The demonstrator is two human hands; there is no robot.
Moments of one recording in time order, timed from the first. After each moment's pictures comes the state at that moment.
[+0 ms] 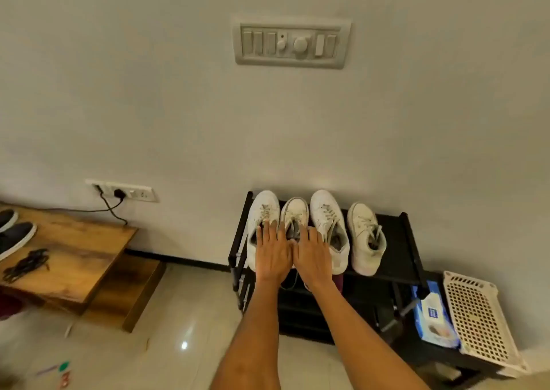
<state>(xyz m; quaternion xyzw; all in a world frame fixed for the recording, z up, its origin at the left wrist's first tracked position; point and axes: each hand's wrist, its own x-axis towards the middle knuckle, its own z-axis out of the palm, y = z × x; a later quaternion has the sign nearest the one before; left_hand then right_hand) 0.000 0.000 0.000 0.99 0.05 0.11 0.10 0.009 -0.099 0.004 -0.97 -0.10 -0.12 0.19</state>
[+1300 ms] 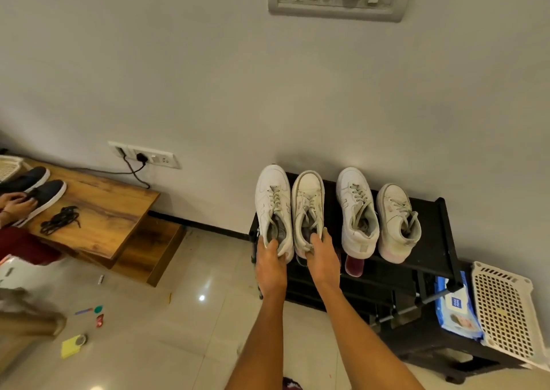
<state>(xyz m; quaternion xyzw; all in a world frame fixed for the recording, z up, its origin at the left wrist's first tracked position) -0.056 0.031 -0.056 0.88 0.25 0.09 0.40 -0.011 -0.077 -0.053 -0.95 -0.05 0.03 0.30</state>
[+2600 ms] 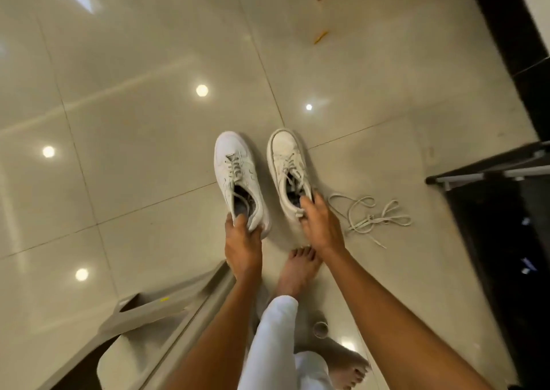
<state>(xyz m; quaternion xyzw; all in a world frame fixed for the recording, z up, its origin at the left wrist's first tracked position) -0.365 0.114 -0.677 0.54 0.78 0.07 0.31 -0.215 0.100 -0.706 -0.77 -0.50 0.38 0.11</state>
